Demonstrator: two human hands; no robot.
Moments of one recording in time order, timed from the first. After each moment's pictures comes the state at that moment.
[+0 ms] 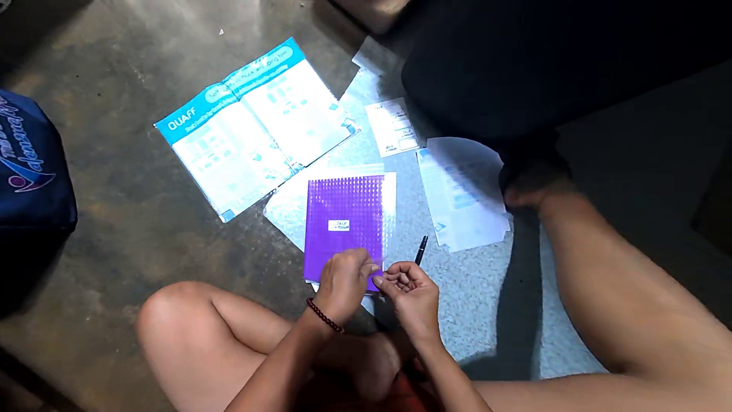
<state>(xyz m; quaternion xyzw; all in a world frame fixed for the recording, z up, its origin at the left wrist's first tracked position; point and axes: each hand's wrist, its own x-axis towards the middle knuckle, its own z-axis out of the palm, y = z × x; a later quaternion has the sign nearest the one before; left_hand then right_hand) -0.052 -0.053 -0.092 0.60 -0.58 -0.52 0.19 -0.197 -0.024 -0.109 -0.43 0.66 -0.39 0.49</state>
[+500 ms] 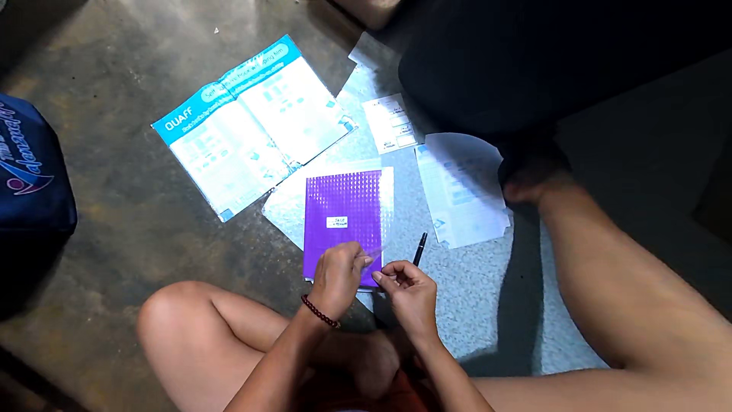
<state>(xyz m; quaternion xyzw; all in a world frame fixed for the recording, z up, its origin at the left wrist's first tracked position) -0.047 -0.054 -0.092 0.62 -0.57 -0.49 0.21 -0.197 -0.025 -0.112 -0.47 0.66 -0.37 0.45</state>
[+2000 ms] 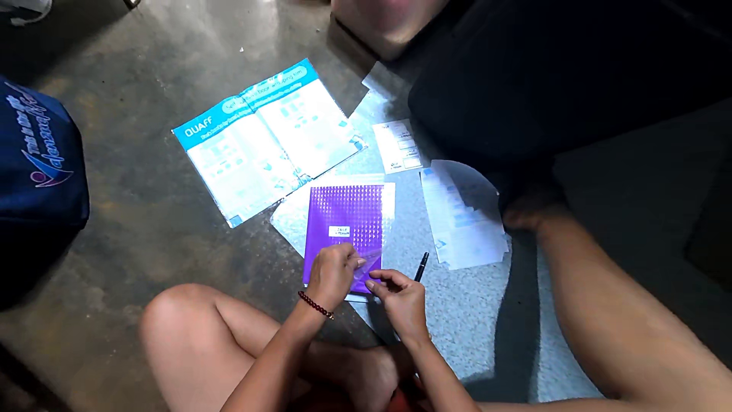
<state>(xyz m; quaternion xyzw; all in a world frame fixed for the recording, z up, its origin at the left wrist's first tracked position) -0.032 -0.070 -0.108 0.64 -0.54 -0.50 0.22 -0.192 -0.041 -0.124 -0.51 0.65 -0.31 0.47</state>
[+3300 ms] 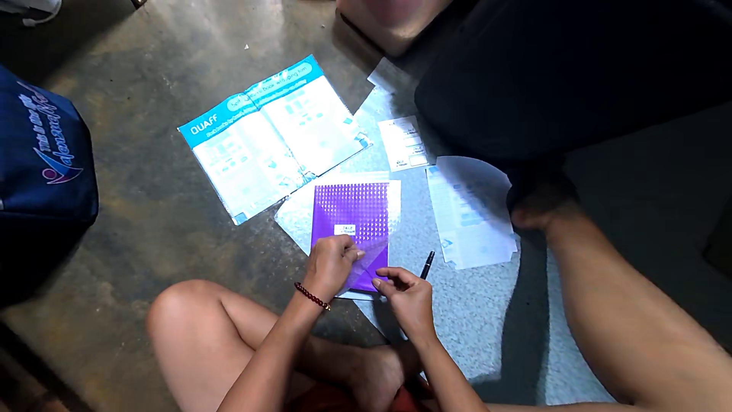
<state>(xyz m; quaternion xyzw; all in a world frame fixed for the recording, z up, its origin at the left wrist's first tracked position) -0.019 -0.079 -0.105 0.65 -0.53 -0.50 0.22 -0.194 -0.043 -0.123 -0.50 0.66 -0.29 0.47</state>
